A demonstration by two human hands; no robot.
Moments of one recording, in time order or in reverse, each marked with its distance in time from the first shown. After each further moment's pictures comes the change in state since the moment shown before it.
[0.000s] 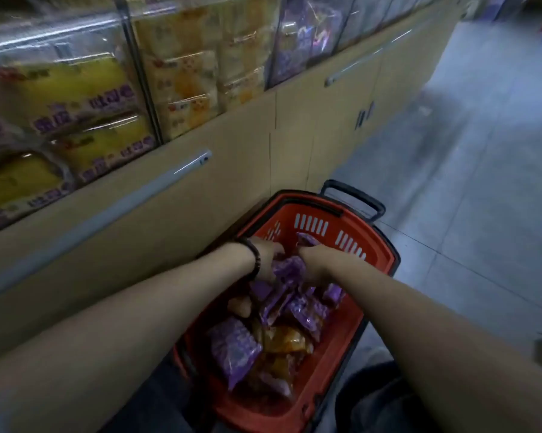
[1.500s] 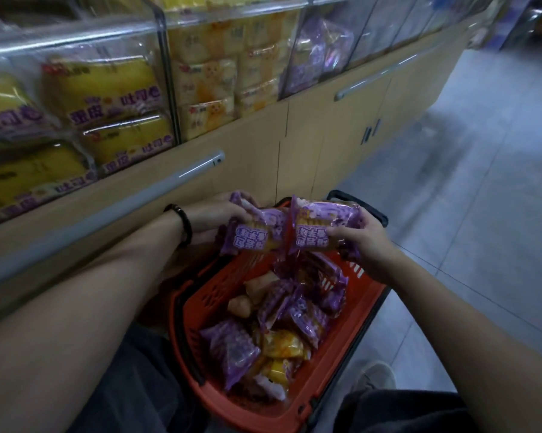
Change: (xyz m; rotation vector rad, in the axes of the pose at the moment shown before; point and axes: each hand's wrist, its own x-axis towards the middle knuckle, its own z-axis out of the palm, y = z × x) left_hand -0.059 -0.068 -0.053 -1.329 0.209 0.066; right_hand -0.056 0.048 -0.027 1.597 0.431 -0.271
